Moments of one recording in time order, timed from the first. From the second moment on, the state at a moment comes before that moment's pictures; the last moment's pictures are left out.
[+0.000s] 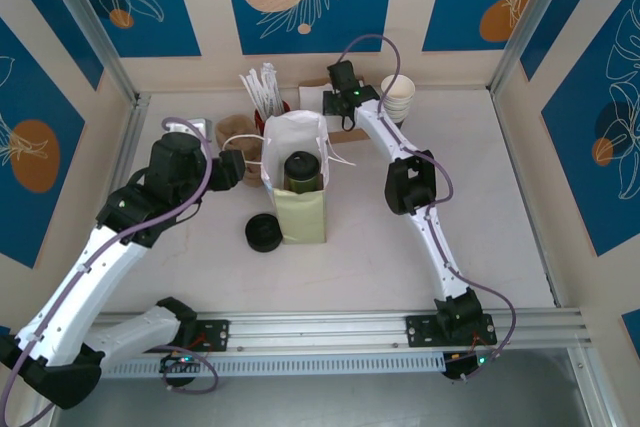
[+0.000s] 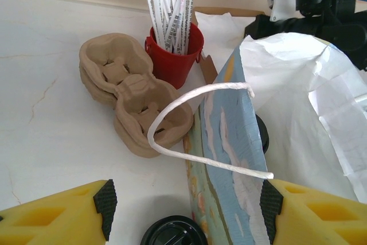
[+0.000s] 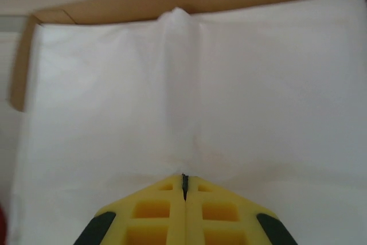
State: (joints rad) left arm -0.53 0.98 1.22 -0.81 -0.21 -0.47; right arm 0.40 2.70 2.66 -0.76 0.13 0.29
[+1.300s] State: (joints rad) left arm -0.53 0.97 1.22 -0.81 -0.22 -0.48; right arm 0.59 2.10 2.66 -0.99 0.21 0.29
